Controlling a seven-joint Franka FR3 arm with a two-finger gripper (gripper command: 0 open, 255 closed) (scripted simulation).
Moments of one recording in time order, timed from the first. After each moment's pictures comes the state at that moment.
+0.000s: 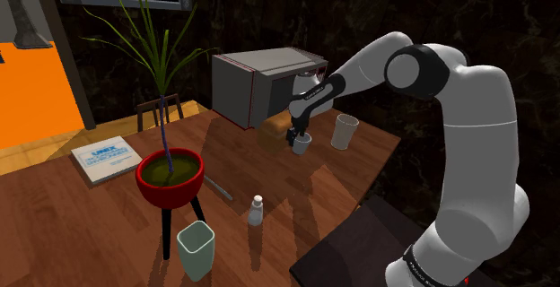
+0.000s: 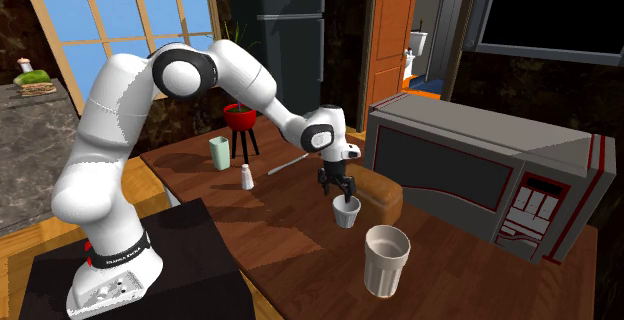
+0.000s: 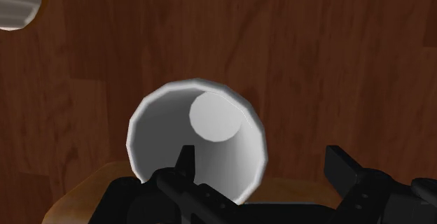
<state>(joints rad) -0.14 0.55 -0.05 -1.86 -0.16 2.45 -0.27</state>
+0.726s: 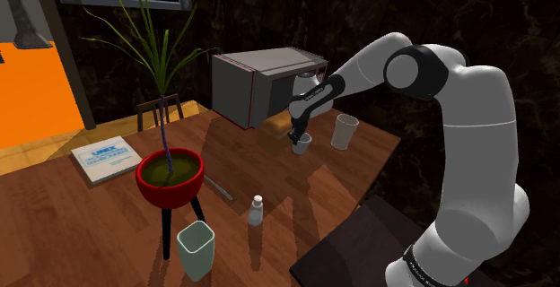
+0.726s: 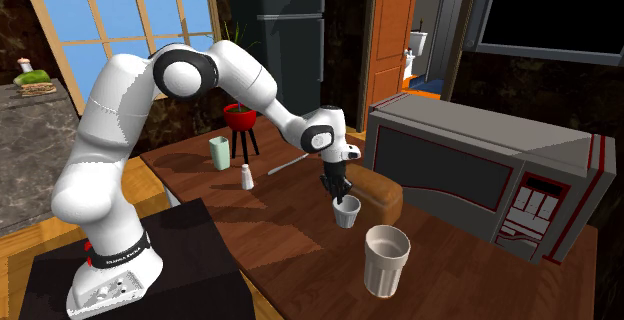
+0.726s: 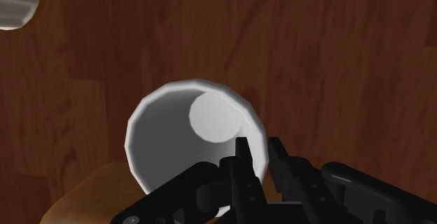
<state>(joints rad) -0.14 0.56 -0.05 -1.86 -0.16 2.45 -0.27</state>
